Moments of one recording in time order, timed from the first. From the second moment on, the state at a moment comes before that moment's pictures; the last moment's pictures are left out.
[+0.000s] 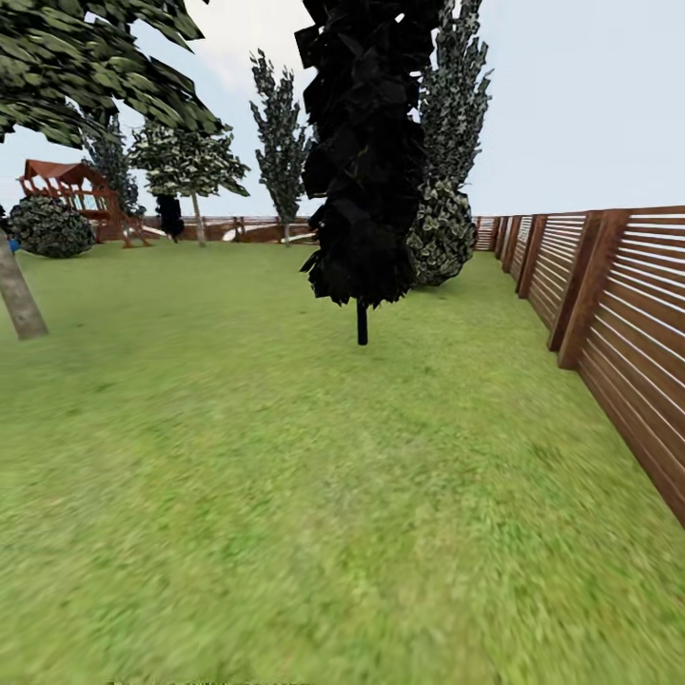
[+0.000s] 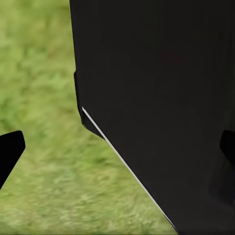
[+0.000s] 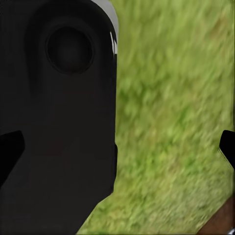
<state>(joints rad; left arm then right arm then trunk) 0.10 0.02 0.00 0.00 0.00 0.00 0.00 -0.06 0.01 0.00 0.07 0.04 0.00 -0.20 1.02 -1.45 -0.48</state>
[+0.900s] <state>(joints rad) 0.10 0.02 0.00 0.00 0.00 0.00 0.00 -0.06 0.02 0.01 0.07 0.04 0.00 -0.20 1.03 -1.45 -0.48</state>
